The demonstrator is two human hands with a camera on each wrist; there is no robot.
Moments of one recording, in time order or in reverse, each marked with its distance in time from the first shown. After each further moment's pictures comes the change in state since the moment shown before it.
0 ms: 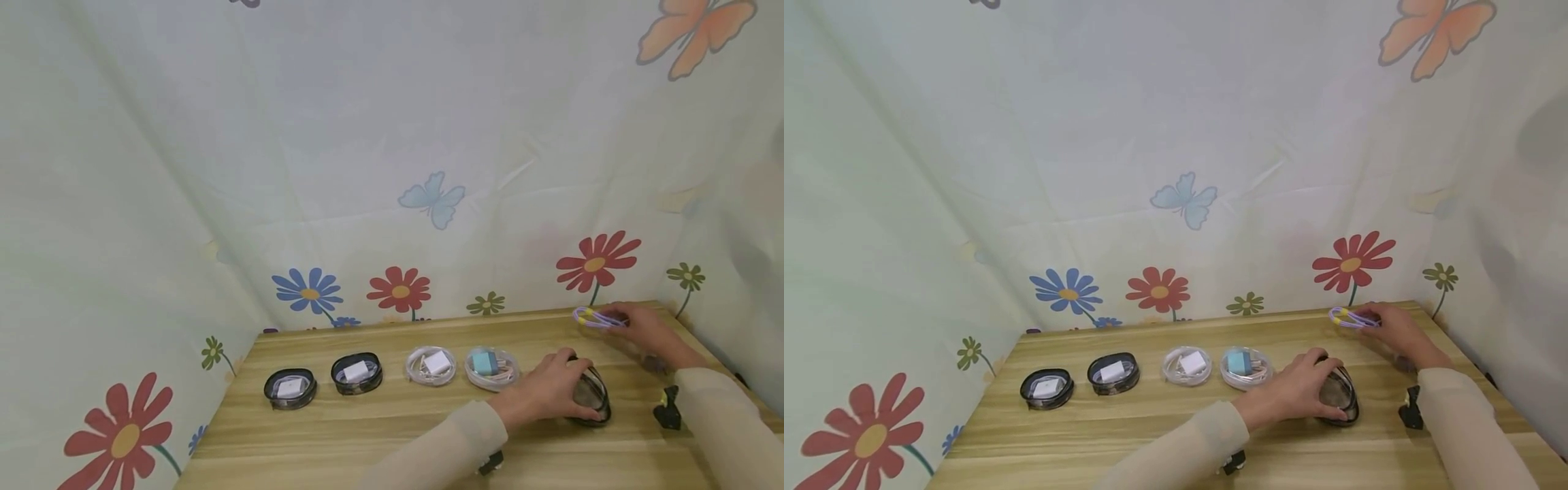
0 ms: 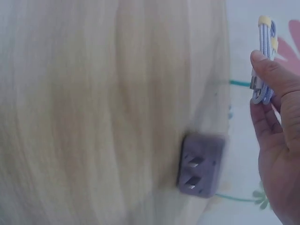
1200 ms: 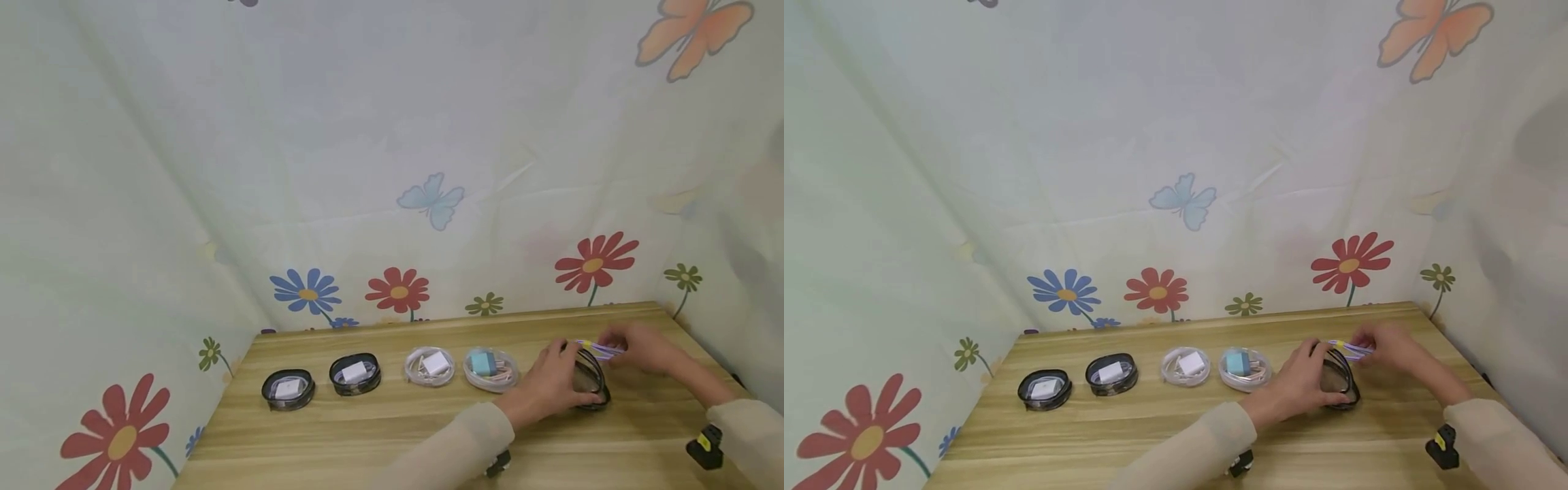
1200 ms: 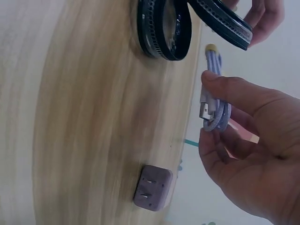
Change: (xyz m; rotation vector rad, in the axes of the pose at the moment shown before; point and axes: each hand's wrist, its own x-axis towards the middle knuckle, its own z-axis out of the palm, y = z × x) left_hand 0.010 0.002 0.009 -0.134 0.152 -0.136; right_hand -0.032 -0.051 -0.016 0.004 -0.180 -0.044
